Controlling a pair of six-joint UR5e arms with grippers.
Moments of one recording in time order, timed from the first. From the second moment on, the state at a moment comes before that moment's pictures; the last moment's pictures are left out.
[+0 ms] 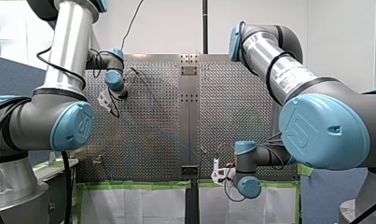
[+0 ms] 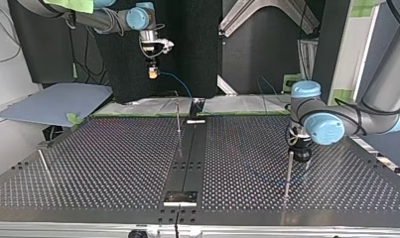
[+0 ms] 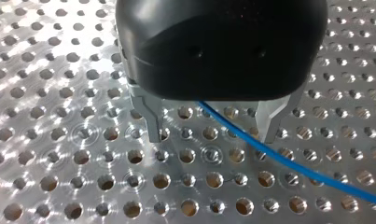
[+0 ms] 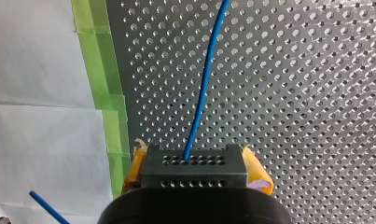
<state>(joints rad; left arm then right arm) 0.04 -1.89 -1.57 -2.99 -1.66 -2.31 2.08 -0.63 2.04 -1.31 1.65 1.64</state>
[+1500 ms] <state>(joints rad) 0.08 -1.77 -1.70 -2.92 -1.59 -2.52 2.08 -0.63 2.04 -1.31 1.64 1.64</state>
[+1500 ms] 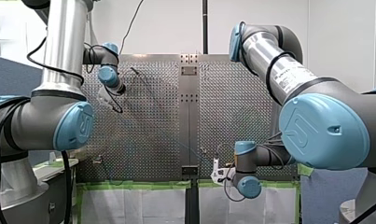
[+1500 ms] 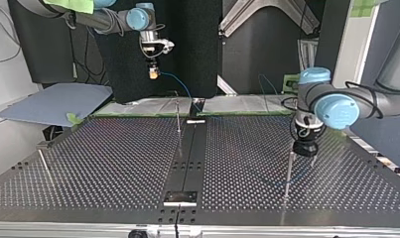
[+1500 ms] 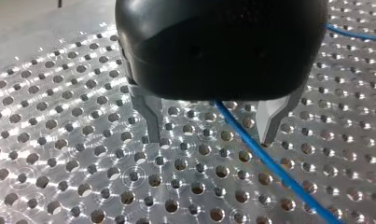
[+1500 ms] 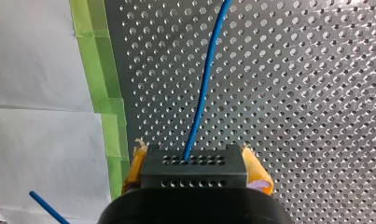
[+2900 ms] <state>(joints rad) 0.08 -1.61 -1.81 -2.89 -1.52 -2.51 2.08 -0.63 2.03 -1.31 1.63 1.64</state>
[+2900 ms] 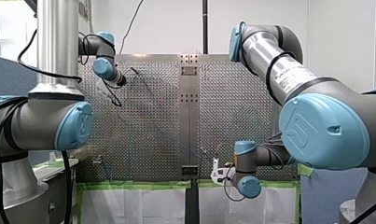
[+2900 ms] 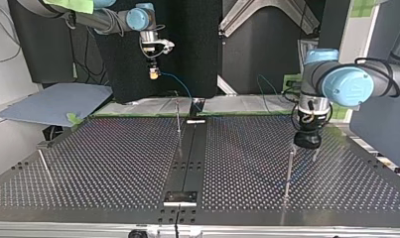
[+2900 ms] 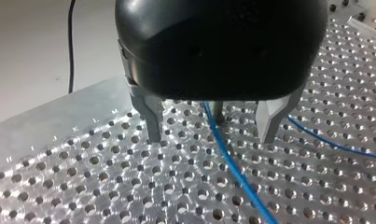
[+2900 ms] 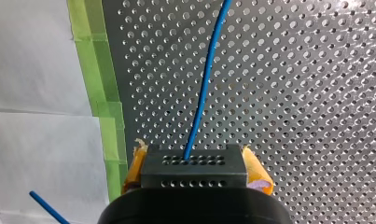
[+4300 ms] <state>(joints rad) 0.04 -1.35 -1.86 -3.15 -1.60 -2.20 2.07 -0.63 2.02 -1.31 1.62 1.64</state>
